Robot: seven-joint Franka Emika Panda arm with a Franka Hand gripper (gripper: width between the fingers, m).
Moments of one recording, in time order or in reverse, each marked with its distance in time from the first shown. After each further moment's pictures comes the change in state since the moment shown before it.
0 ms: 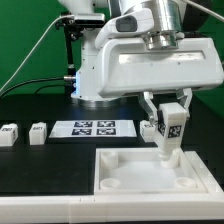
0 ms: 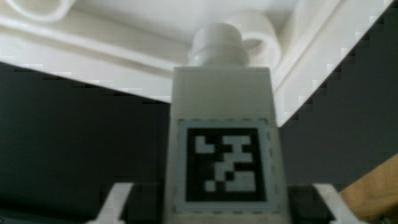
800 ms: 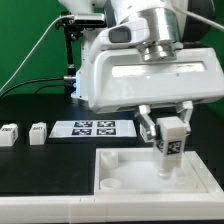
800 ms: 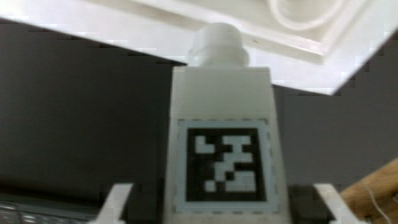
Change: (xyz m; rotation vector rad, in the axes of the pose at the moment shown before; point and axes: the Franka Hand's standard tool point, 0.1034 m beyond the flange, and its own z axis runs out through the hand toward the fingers) arm -0.001 0.025 0.019 -0.020 0.060 0.058
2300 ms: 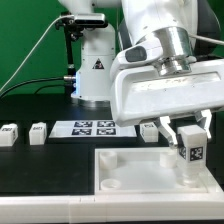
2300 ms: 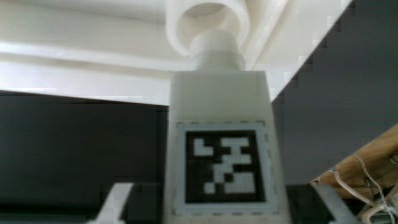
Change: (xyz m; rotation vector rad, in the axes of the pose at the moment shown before) arm -0.002 -0.053 0.012 0.037 0.089 0.048
